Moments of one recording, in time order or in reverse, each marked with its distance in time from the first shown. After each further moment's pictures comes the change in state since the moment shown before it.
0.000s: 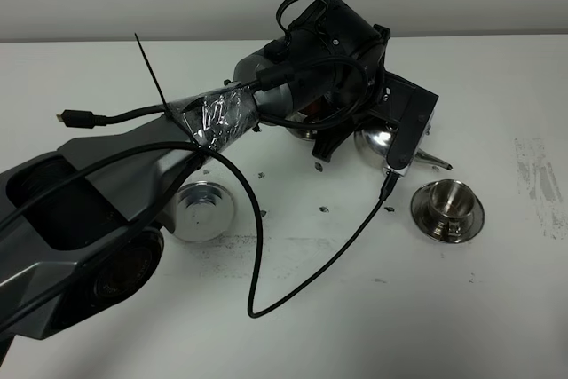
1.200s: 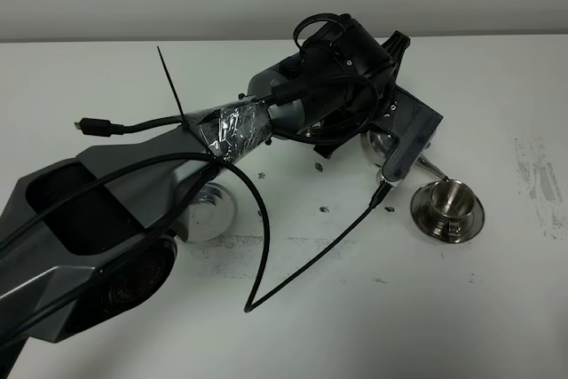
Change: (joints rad) left arm -0.020 0.035 0.000 0.072 -0.098 0.099; right arm 0.000 0.000 0.000 0.000 0.000 0.000
